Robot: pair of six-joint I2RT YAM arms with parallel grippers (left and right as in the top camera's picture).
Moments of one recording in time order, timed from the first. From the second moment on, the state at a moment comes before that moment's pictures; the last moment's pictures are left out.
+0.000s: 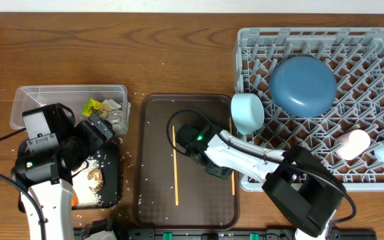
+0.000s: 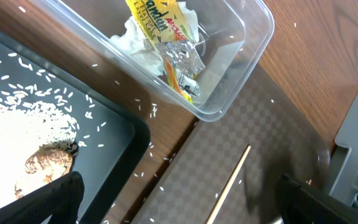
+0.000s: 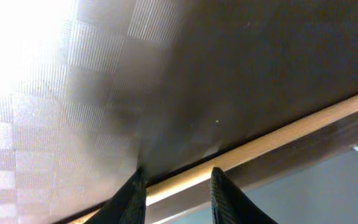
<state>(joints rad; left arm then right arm) 0.29 1.02 0.93 -0.96 0.25 -0.48 0.90 1.93 1.17 -0.97 0.32 -0.23</state>
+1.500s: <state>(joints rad) 0.29 1.02 0.93 -0.97 0.25 -0.48 0.91 1.94 1.21 -1.08 0.30 -0.25</state>
